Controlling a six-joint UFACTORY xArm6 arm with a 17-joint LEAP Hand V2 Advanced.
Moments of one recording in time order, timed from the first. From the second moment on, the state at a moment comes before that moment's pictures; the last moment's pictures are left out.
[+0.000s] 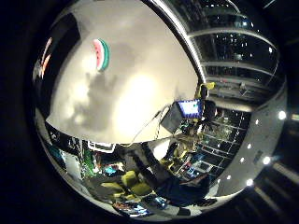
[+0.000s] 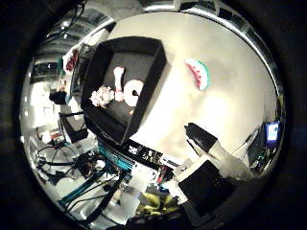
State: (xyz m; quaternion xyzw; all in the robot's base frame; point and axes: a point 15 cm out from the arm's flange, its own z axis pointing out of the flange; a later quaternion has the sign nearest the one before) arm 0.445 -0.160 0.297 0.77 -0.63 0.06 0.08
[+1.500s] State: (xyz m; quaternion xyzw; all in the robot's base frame) arm 0.562 -0.172 0.120 0.67 -0.74 -0.02 -0.01
